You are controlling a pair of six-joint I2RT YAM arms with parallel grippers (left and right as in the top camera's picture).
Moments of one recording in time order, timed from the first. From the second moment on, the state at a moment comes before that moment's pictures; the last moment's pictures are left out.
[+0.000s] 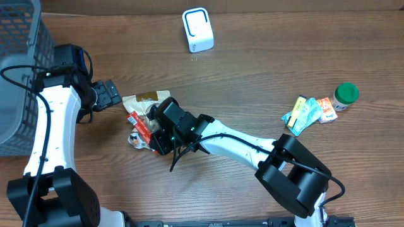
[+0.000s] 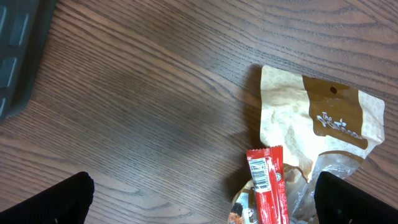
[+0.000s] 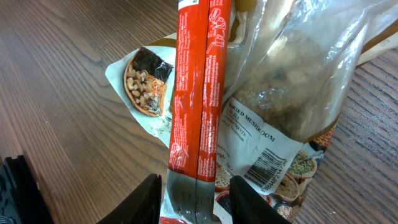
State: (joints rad) left arm 0.19 1.66 1.39 -1.06 -0.04 -0.30; right arm 0.92 2.01 1.33 -0.31 -0.33 0.41
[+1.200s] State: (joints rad) left arm 0.19 1.66 1.39 -1.06 -0.04 -0.30; right arm 0.57 1.82 1.34 -0.77 -0.64 0.05
